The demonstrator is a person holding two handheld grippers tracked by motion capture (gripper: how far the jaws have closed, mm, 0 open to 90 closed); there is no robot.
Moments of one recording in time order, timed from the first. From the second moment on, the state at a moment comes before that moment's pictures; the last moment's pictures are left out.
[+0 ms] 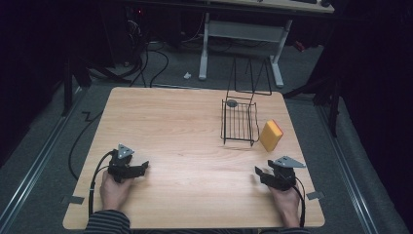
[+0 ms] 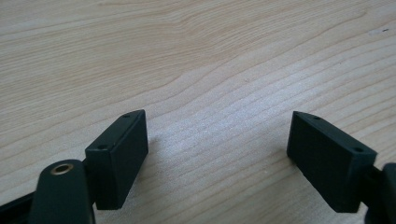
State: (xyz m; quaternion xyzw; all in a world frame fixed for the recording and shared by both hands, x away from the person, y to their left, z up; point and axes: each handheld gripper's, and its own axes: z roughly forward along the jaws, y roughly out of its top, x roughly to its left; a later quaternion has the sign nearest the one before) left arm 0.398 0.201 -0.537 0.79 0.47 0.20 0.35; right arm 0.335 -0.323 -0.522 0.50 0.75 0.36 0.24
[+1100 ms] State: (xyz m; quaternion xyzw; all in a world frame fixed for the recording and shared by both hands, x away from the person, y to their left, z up) left arm 0.398 0.201 -0.537 0.79 0.47 0.20 0.35; right arm 0.327 -0.378 -0.492 0.56 0.66 0.41 0.28
